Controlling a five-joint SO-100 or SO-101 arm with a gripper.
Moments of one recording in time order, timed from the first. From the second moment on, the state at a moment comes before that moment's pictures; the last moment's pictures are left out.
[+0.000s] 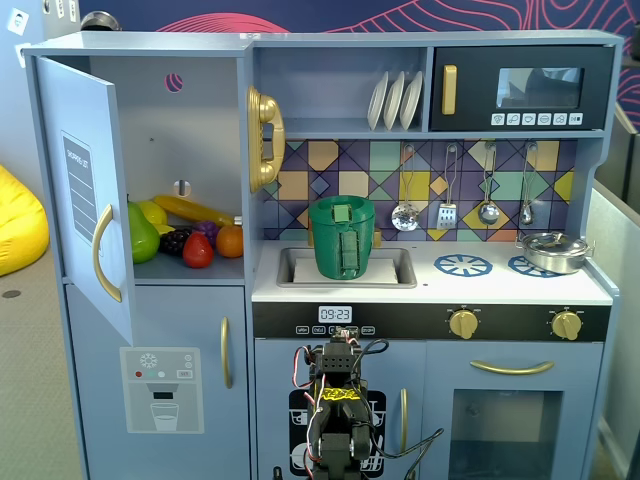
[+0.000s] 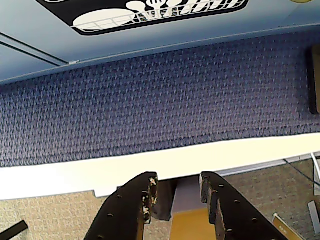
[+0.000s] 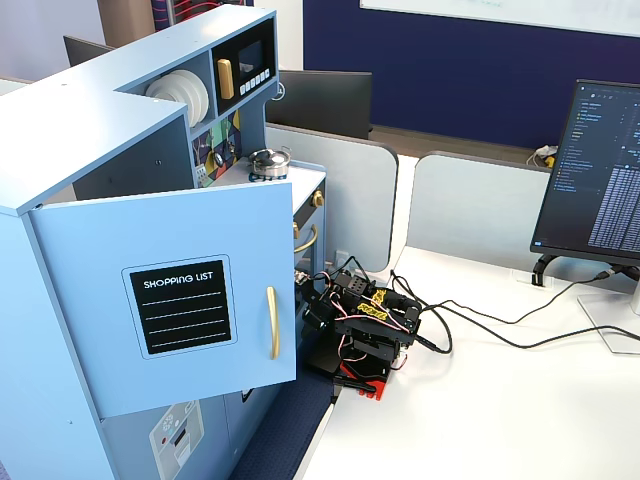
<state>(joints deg) 0.5 182.5 171.7 77.3 -86.3</state>
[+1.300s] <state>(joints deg) -91.0 163.1 150.5 25.7 -97.5</state>
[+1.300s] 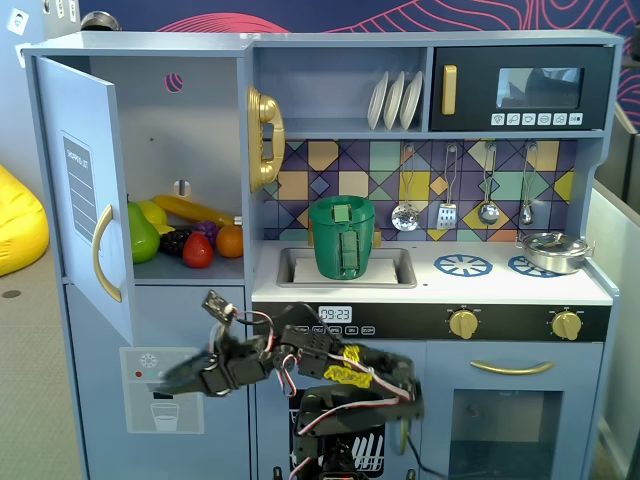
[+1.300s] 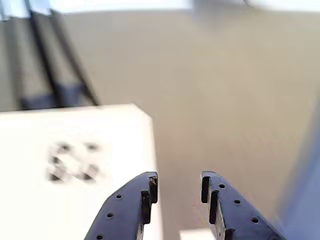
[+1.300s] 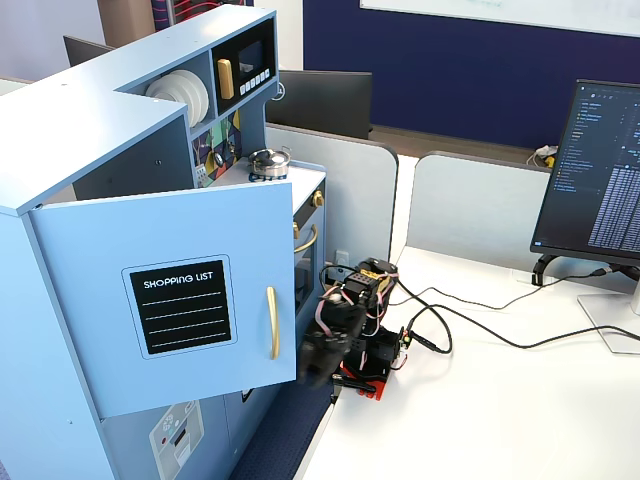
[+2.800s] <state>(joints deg) -79.1 108.1 108.2 2.8 -104.6</state>
